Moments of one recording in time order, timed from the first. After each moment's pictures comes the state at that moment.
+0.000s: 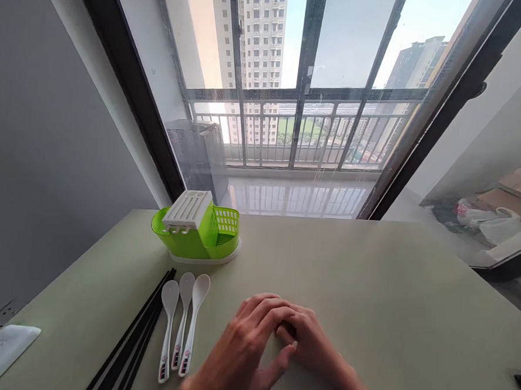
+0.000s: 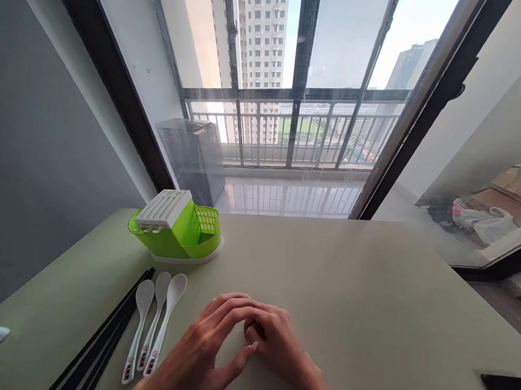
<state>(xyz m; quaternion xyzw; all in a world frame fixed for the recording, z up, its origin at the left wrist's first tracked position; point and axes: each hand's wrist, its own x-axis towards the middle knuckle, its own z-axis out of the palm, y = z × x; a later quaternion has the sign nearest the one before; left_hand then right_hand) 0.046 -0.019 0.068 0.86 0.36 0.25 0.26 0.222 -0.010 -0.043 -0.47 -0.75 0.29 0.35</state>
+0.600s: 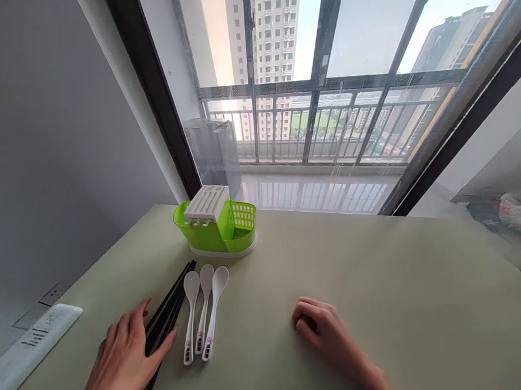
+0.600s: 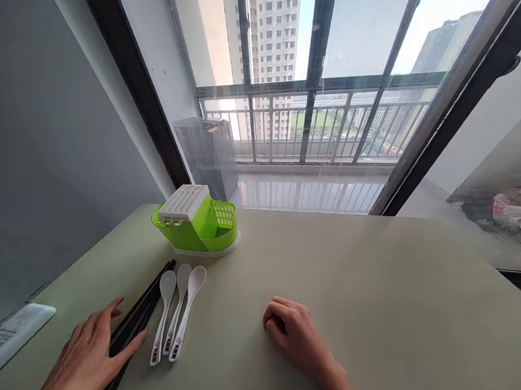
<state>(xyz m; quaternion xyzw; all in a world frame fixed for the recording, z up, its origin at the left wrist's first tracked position) -0.149 -0.048 0.036 0.59 0.80 0.09 0.02 0.228 -0.011 -0.038 -0.47 -0.75 0.34 0.32</state>
